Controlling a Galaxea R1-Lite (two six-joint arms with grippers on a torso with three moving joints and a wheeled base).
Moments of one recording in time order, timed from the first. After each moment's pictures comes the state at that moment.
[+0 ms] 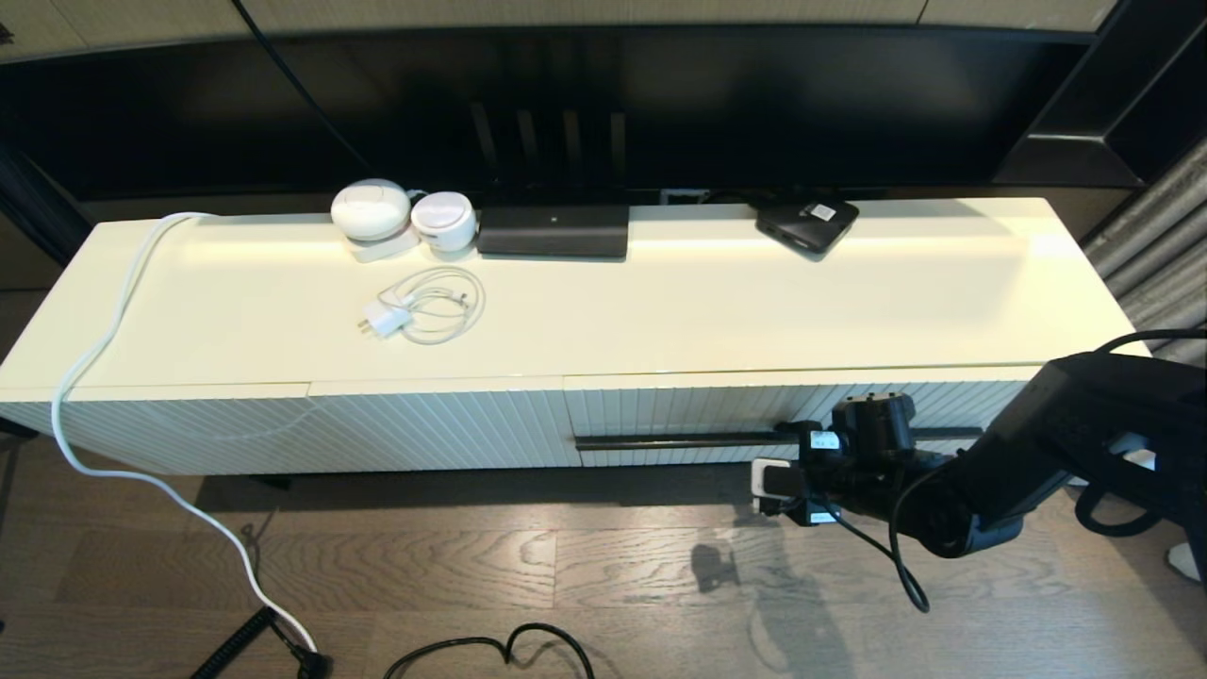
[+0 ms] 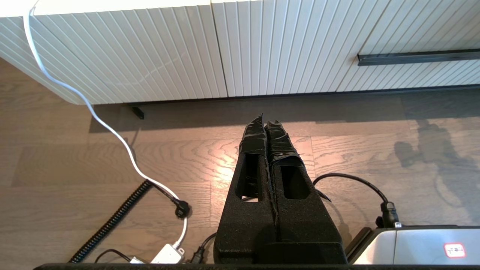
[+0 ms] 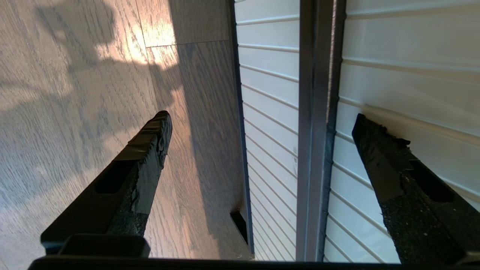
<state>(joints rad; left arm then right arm) 0.00 0.00 0.00 0.00 -0.01 0.03 0.25 2.31 -1.01 -0.75 0.08 -1.32</state>
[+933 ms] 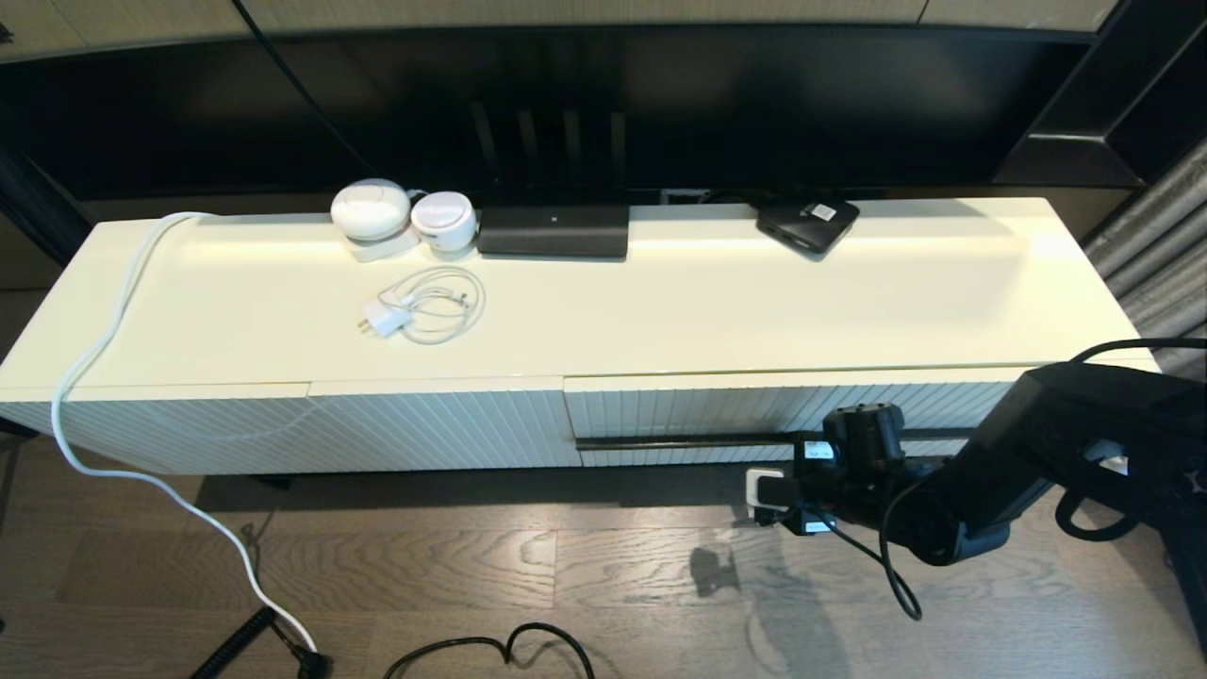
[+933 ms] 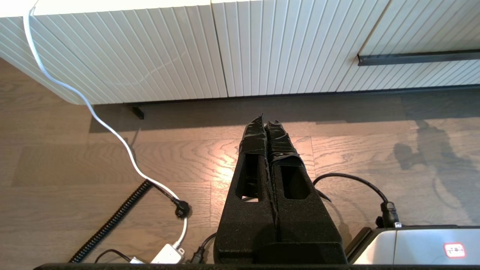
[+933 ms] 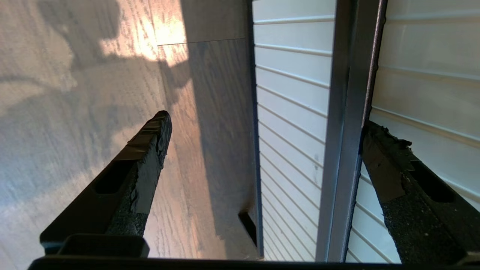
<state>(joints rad) 0.00 0.00 0.00 0.00 -0.01 0.03 0.26 2.35 -0.99 -0.75 0.06 -1.32</state>
